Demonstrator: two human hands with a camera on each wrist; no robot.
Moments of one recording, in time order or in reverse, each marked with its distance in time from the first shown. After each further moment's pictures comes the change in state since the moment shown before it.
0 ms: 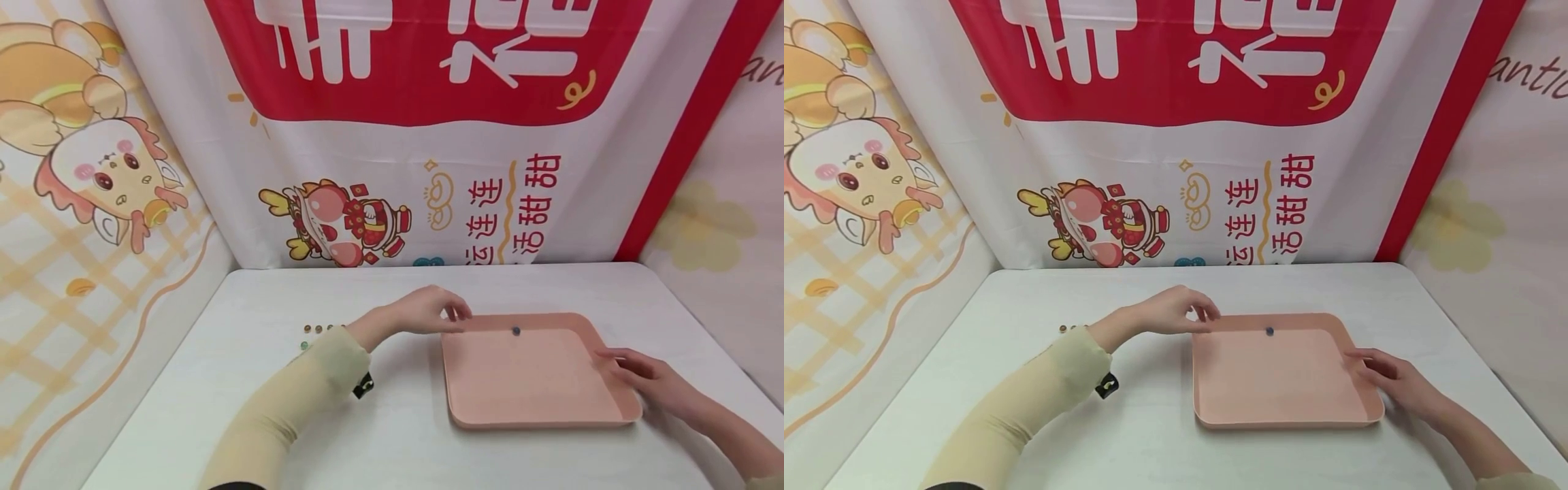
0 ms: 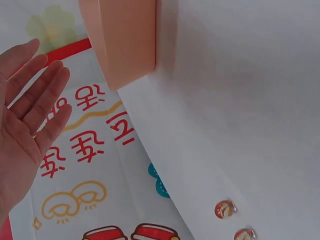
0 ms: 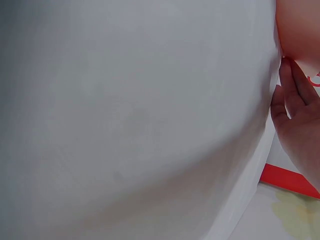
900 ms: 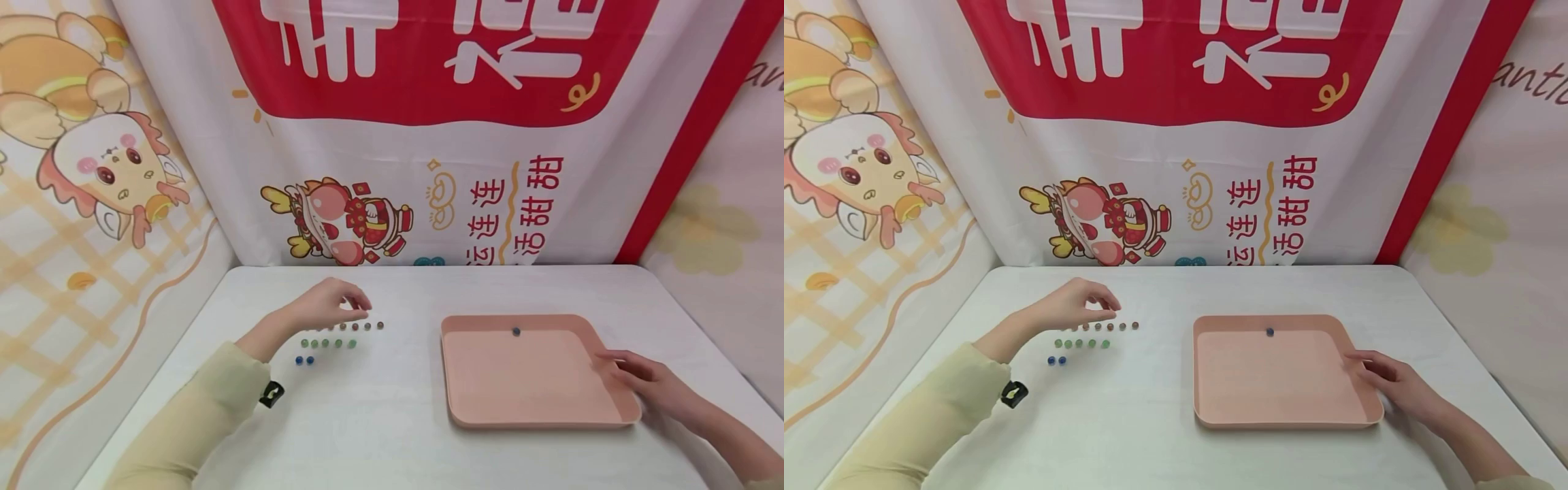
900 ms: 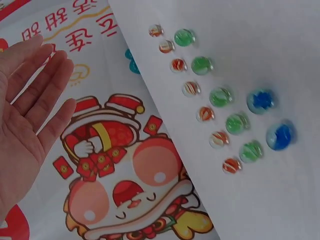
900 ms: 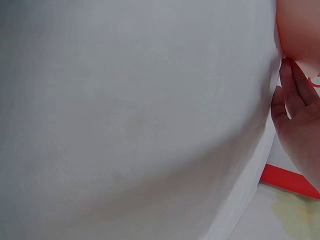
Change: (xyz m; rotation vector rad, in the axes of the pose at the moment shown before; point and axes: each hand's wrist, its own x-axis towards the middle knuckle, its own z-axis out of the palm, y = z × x) left_hand -0.141 -0.053 -0.049 -0.045 0.183 -0.296; right_hand -0.001 0.000 0.001 0.019 0.001 0.030
